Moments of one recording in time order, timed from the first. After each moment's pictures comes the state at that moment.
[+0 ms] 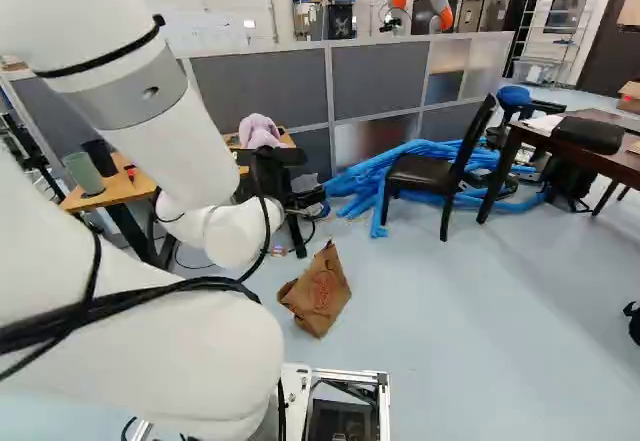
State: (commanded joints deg) arm 0.4 15.0 -5.8 0.0 50.0 0.0
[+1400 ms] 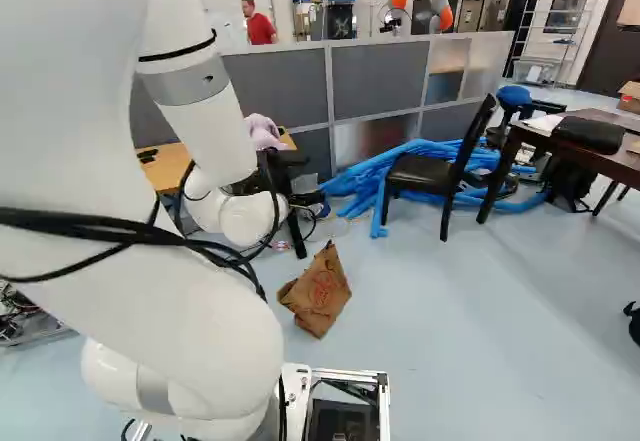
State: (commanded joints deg) arm 1.7 -0.5 -14.3 0.0 49.1 0.0
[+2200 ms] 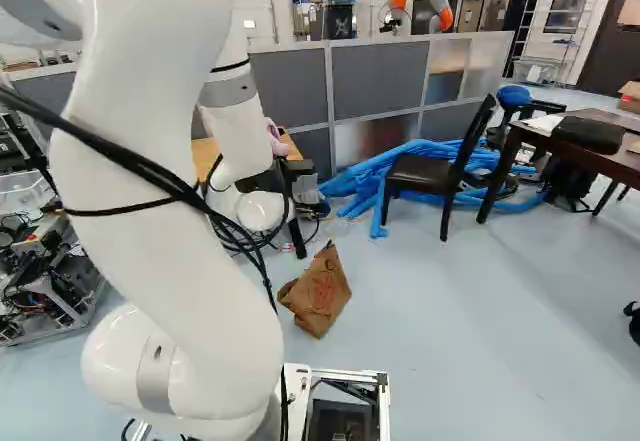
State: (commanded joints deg) arm 1.8 -15.0 -23.4 0.0 43.5 0.0
